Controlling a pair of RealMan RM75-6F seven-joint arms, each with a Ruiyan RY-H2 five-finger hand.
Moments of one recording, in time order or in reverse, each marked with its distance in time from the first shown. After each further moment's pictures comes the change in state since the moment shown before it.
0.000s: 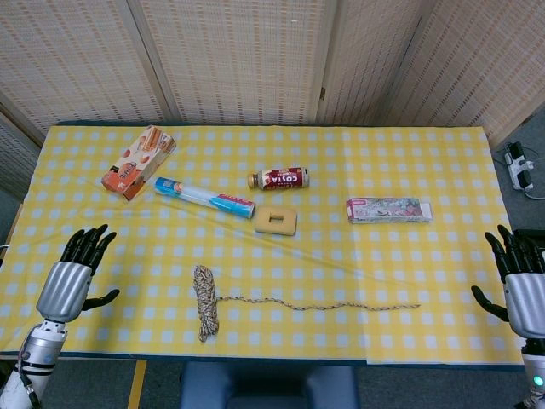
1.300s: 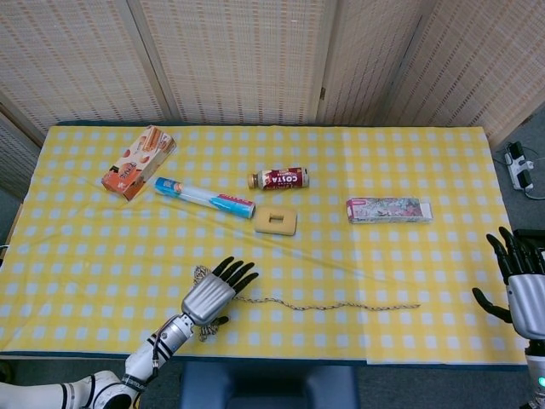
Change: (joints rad) left arm -0.336 -0.404 0.009 0.017 -0.197 -0.449 0.468; right arm -0.001 0.004 -0.008 0.034 -0.005 -0.015 0.079
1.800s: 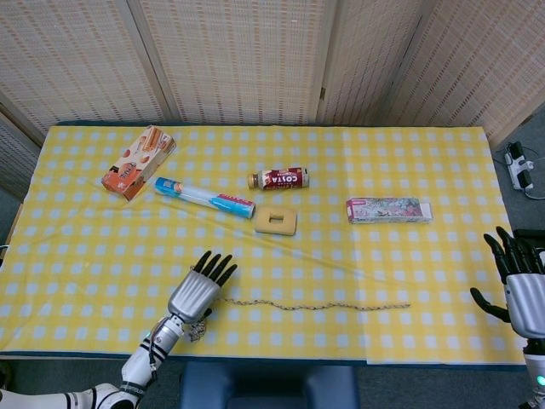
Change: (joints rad) left arm 0.055 -0.014 0.035 0.018 -0.106 0.142 0.240; right arm 0.007 -0.003 0.000 0.009 -0.006 -0.007 0.015
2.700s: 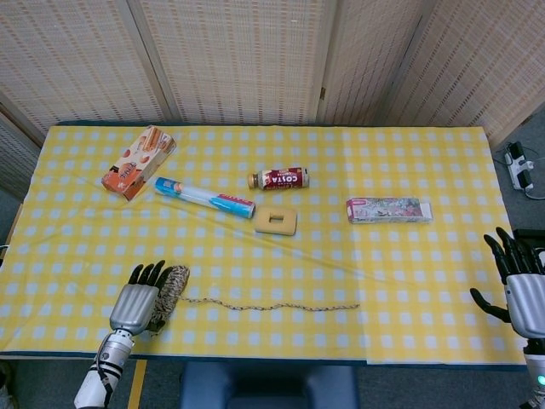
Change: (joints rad) left arm 0.153 0.188 0.038 -0.260 -0.240 0.160 -0.047; right arm 0.003 -0.012 -0.003 0.027 -0.001 -0.005 0.032
